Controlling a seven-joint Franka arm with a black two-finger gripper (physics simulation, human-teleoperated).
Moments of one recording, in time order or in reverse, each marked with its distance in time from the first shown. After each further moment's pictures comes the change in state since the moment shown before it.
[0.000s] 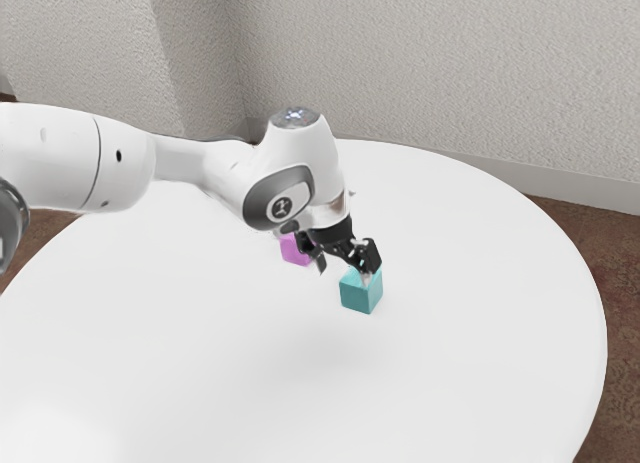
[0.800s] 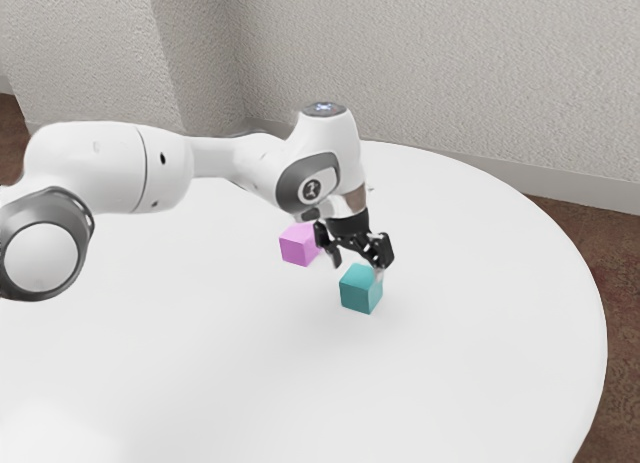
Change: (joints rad) arm -0.039 0.248 0.024 0.342 0.007 -0.196 0.084
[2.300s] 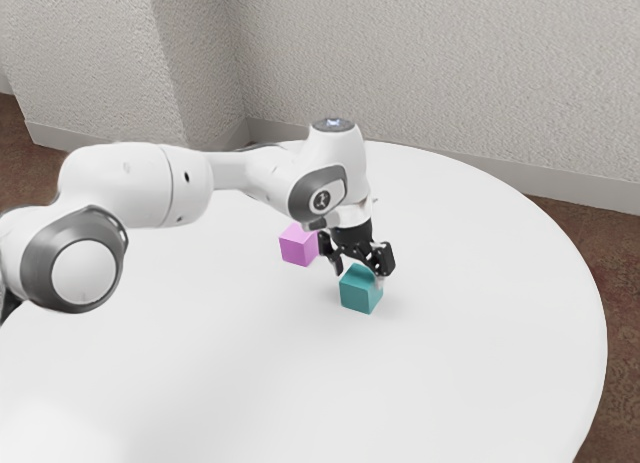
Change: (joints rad) arm -0.027 0.165 0.034 0.176 0.027 -0.039 0.000
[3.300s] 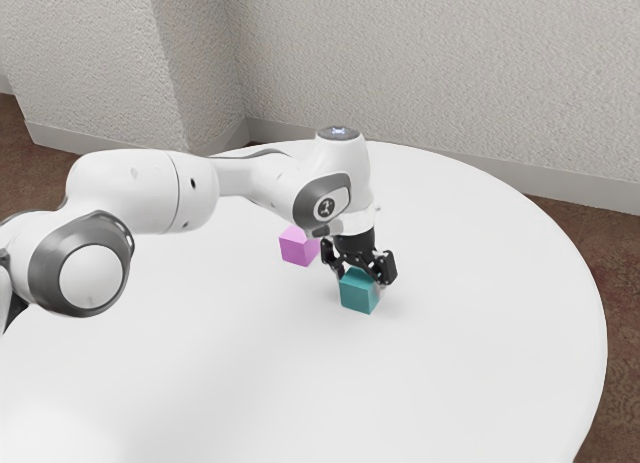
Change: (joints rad) arm -0.010 0.024 0.003 0.009 0.002 -0.012 0.000
